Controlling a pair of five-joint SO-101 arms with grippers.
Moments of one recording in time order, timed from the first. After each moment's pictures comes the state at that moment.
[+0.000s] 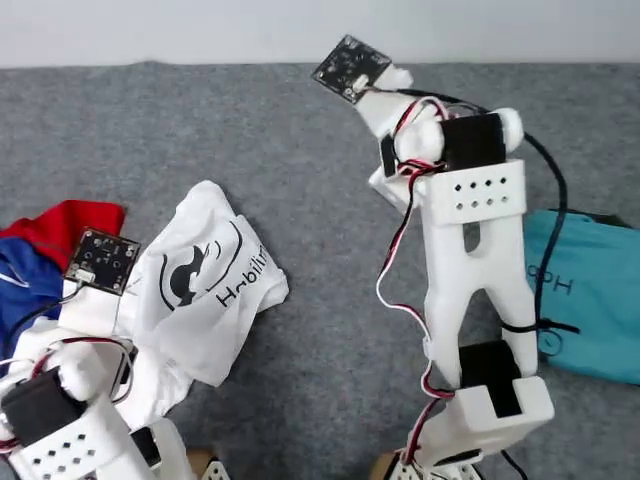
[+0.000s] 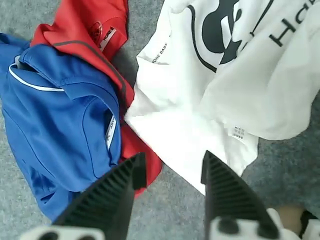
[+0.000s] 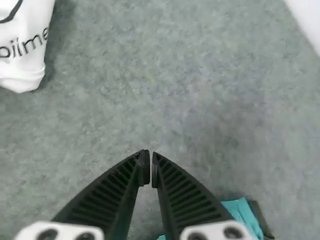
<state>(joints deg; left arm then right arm) -33.7 -65.5 42.9 98.3 -35.7 -14.7 5.1 -34.6 100.7 39.1</state>
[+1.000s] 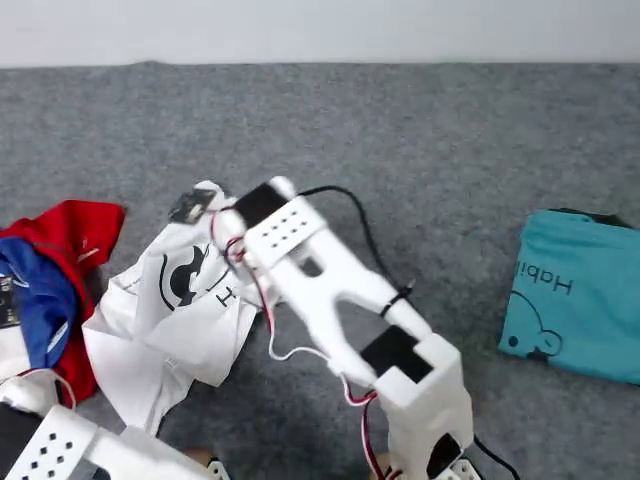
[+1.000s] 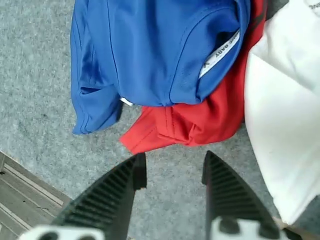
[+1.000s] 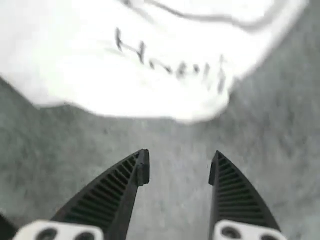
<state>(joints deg) -68.0 -65.5 52.6 86.2 -37.0 -46.0 24.1 -18.8 91.4 20.9</state>
